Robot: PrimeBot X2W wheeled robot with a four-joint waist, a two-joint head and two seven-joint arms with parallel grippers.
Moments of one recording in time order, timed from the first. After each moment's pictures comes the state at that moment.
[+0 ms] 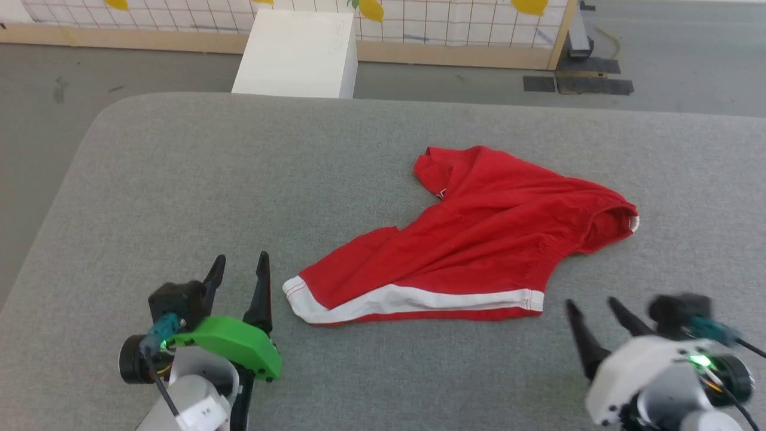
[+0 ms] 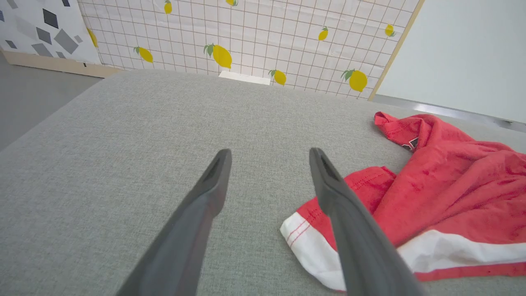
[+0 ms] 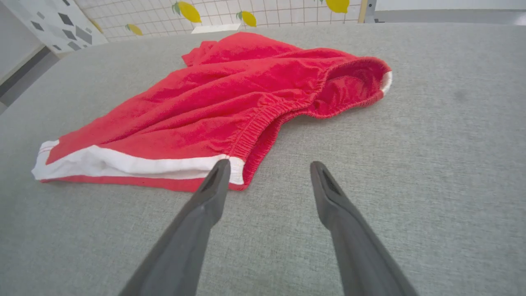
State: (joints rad) left arm -0.22 0.32 -0.43 0.25 -0.62 0.18 -0.22; right arm 0.04 -0.05 -0.04 -0.03 0.21 0.13 0.31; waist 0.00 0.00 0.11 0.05
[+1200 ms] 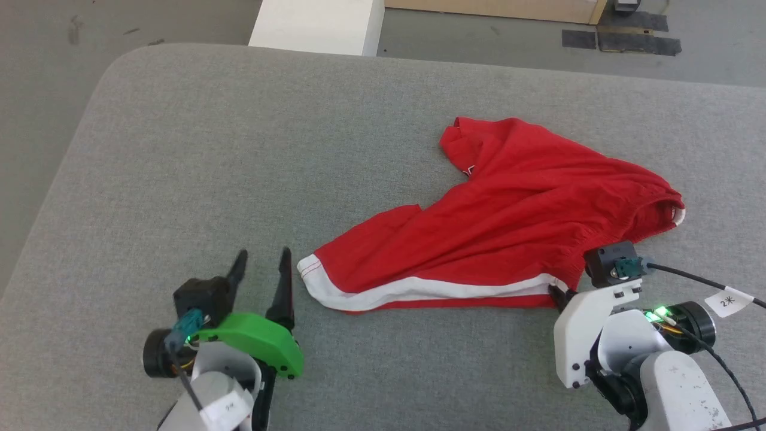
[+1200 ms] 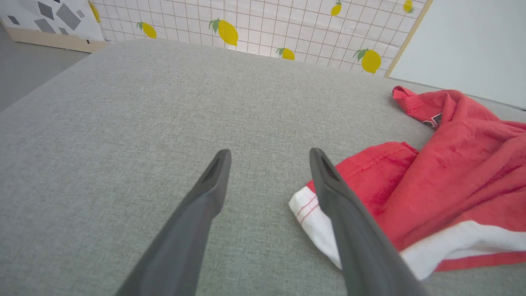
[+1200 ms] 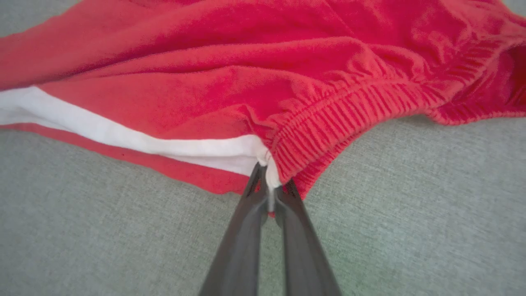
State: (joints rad) left arm -0.21 0.23 -0.37 0.25 -0.50 0.15 -0.22; right arm -0.16 -0.06 0.06 0.13 0.07 0.13 0.55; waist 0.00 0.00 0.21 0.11
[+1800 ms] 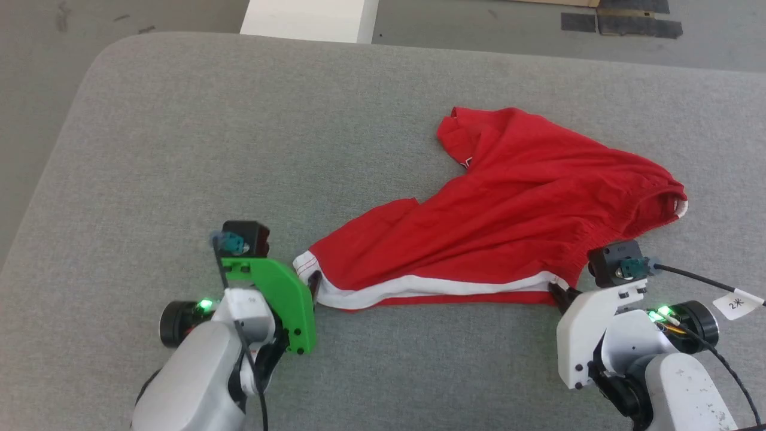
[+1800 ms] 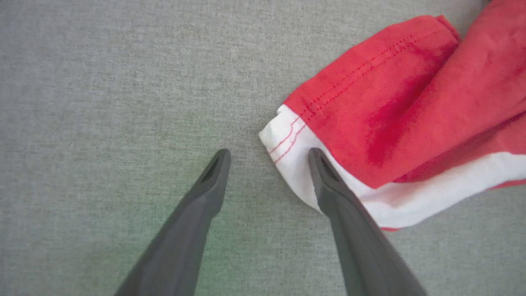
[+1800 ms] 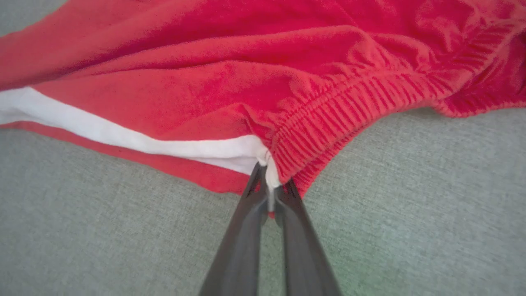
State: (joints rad) left arm -0.36 0.29 -0.47 0.22 -0.60 0.19 0.47; right arm -0.15 -0.07 0.06 0.09 0.10 0.13 0.56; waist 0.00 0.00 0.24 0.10
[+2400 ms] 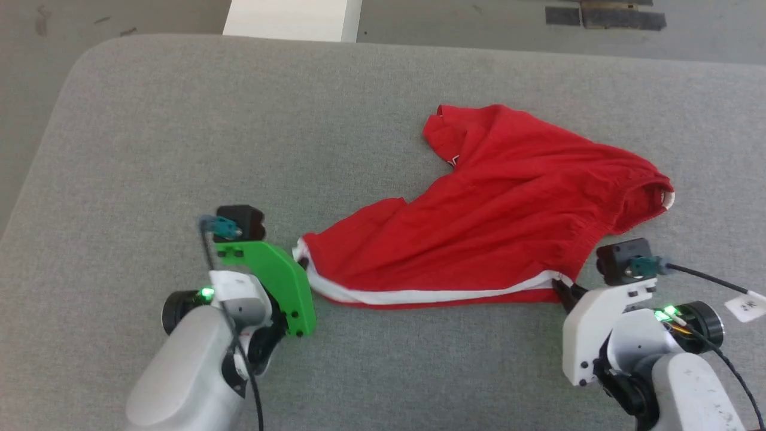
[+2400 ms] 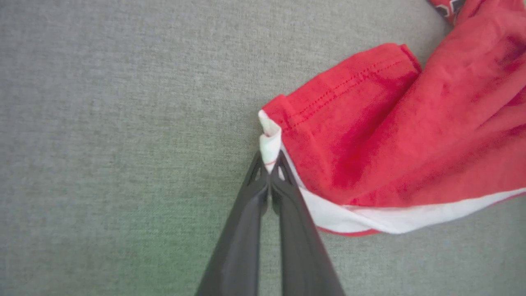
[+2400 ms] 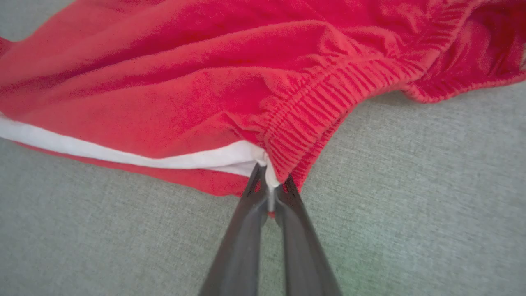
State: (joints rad) left arm -0.40 0.27 -0.45 0.23 -0.67 0.18 0.49; right arm -0.15 -0.07 0.04 0.08 0.11 0.13 0.55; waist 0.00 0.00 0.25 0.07
